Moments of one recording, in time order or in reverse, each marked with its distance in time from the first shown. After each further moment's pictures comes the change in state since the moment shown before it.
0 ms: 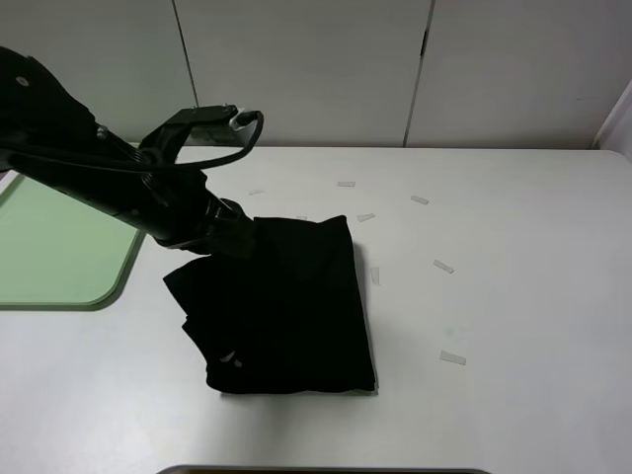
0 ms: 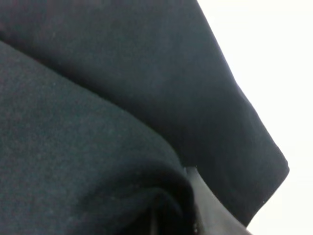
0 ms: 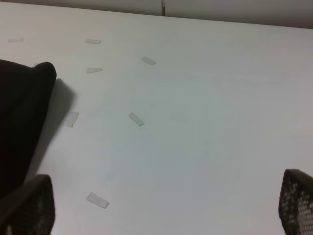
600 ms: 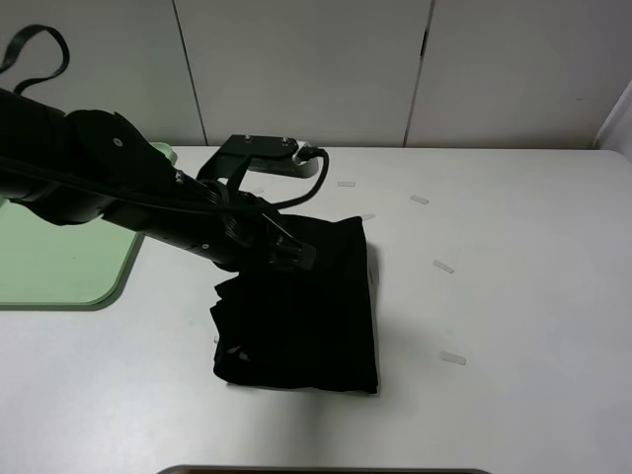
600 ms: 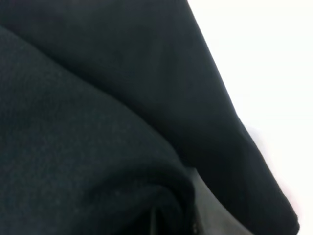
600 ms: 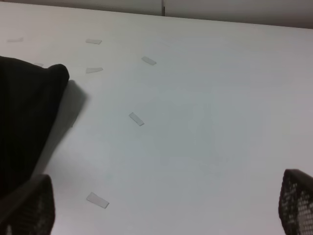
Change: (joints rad) left arm -0.218 0.132 -0.001 -0.130 -0.303 0.011; right arm 0.000 0.000 0.000 0.000 0.000 0.000
